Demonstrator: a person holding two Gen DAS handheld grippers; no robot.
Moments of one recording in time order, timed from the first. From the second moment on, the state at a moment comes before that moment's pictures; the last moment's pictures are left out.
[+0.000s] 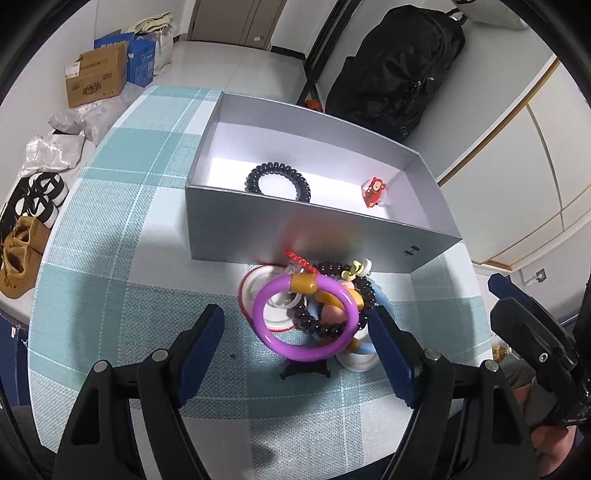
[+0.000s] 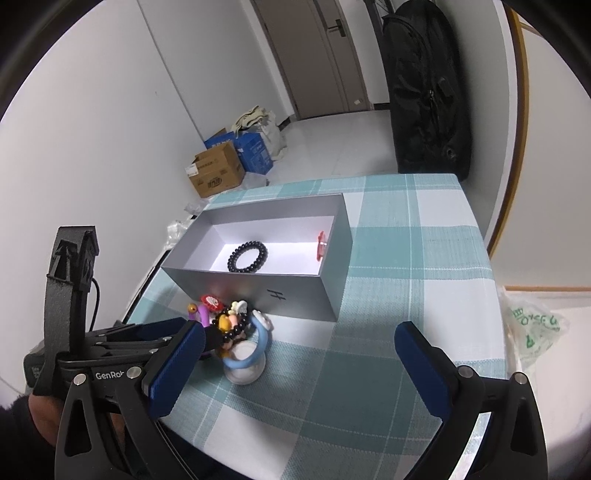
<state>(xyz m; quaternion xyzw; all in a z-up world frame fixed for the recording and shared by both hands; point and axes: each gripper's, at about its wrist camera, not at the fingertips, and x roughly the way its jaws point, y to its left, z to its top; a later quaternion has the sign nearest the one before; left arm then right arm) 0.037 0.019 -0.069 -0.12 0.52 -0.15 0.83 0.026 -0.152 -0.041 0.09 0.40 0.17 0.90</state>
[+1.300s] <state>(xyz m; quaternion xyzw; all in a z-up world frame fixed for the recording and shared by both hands) 0.036 0.061 -0.031 -0.21 0.48 -0.18 0.83 0.029 -0.134 -0.054 0.13 0.43 0.22 0.87</state>
